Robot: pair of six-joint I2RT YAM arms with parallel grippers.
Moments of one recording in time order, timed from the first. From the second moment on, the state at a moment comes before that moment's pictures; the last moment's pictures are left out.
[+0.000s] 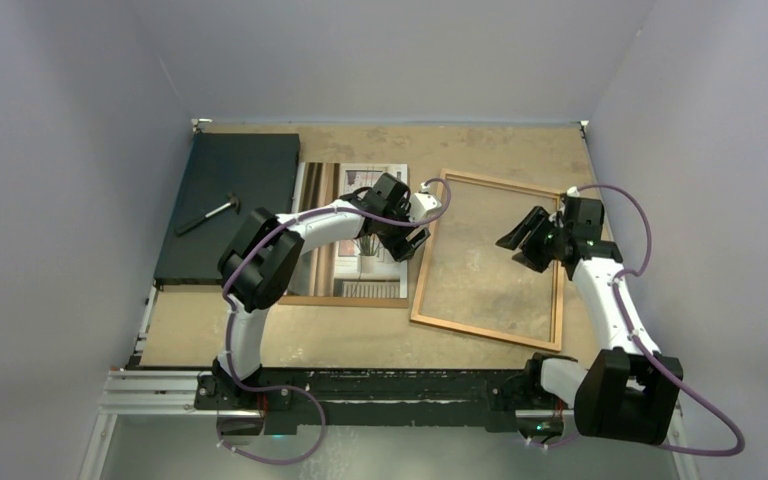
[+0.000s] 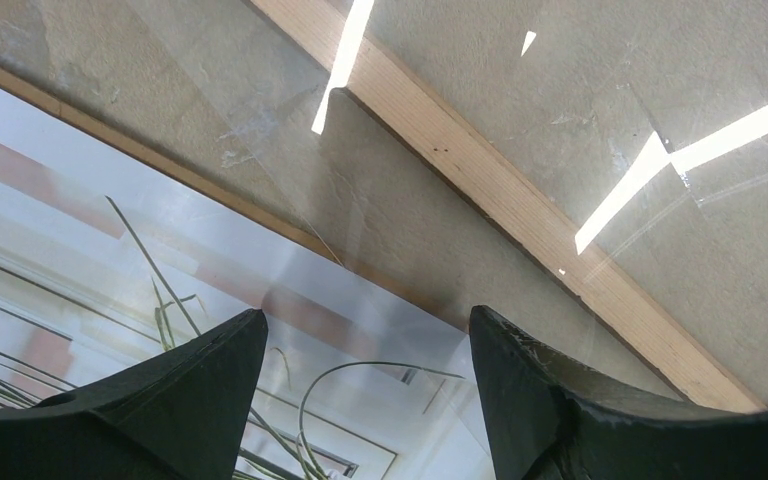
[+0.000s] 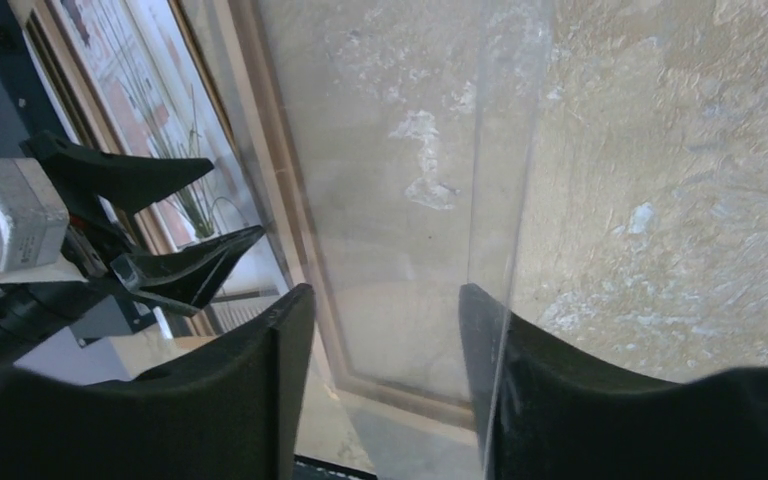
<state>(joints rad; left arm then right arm) -0.70 2.05 1.43 -0.32 0.26 0.26 -0.13 1.13 0.79 -0.57 -0.38 0.60</state>
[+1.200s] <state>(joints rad) -0.68 2.07 1.57 -0.37 0.26 0.22 -0.14 1.31 0.98 -0.68 -0.07 0.36</state>
